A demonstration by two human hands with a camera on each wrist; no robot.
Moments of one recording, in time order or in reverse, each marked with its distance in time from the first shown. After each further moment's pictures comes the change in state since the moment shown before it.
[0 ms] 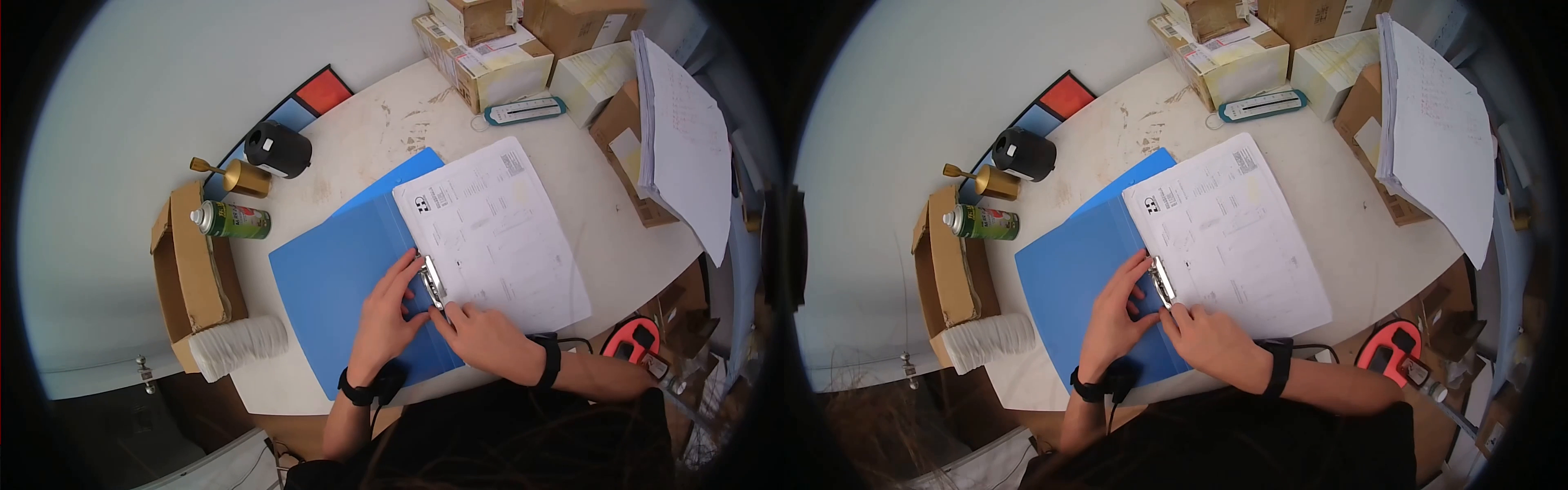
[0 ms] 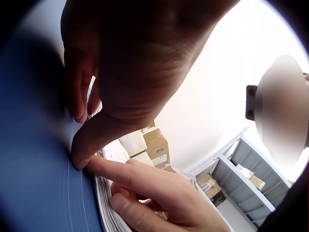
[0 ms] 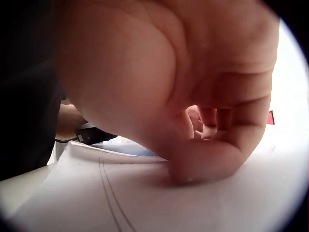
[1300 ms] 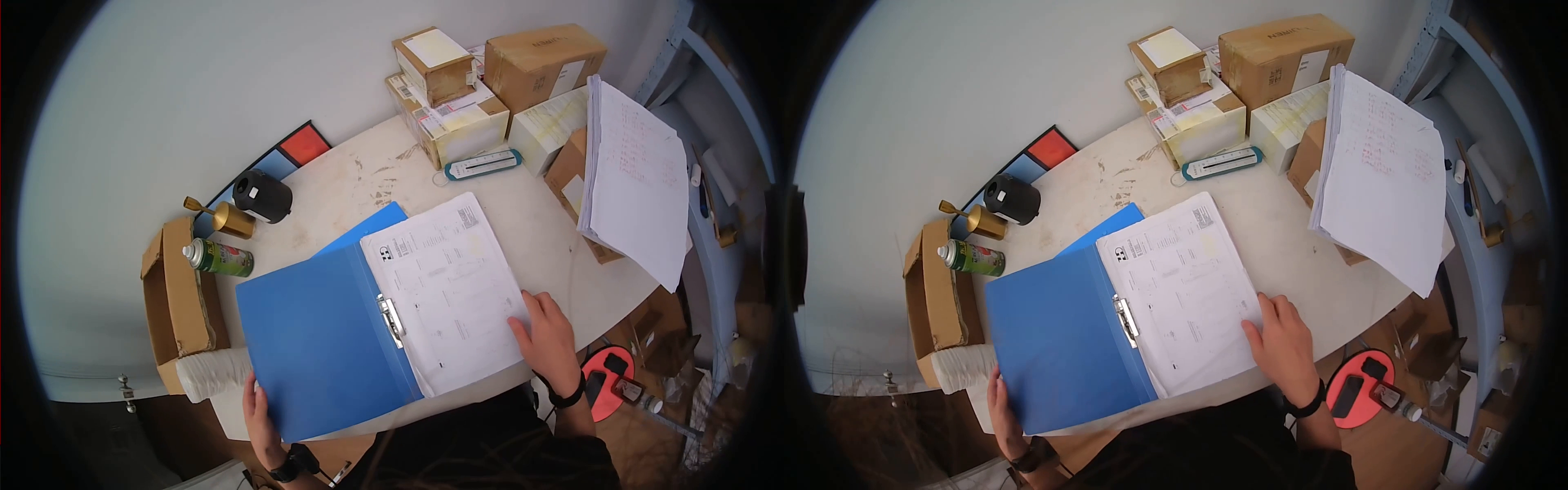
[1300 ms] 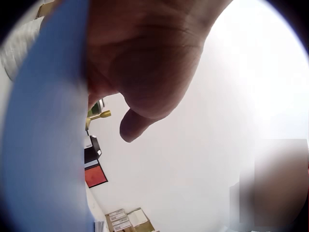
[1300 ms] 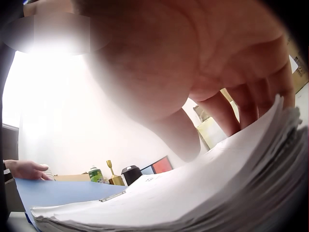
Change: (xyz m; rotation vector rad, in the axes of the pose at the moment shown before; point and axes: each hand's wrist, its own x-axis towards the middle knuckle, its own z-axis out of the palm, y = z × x) left_hand -0.171 -0.081 -0.082 -0.540 0.697 -0.380; right_hand -0.091 0.075 -0.060 0.112 0.250 0.724
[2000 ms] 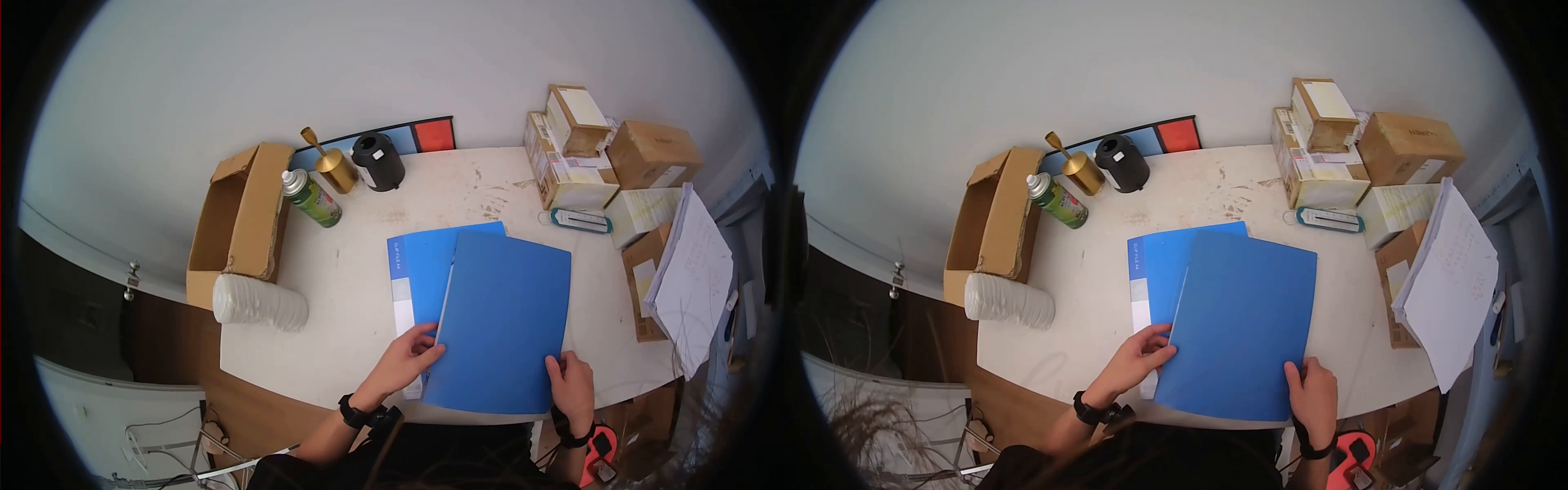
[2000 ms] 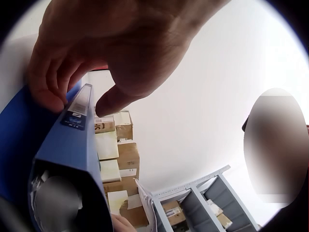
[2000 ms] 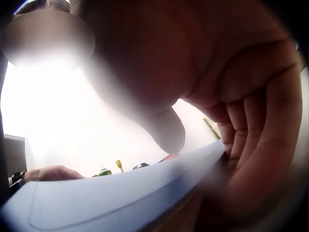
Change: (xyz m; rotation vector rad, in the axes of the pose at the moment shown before) left_hand 0.004 0.034 0.162 -0.006 -0.645 -0.261; right_hand 0.006 -0.012 0.013 0.137 -0.226 0.135
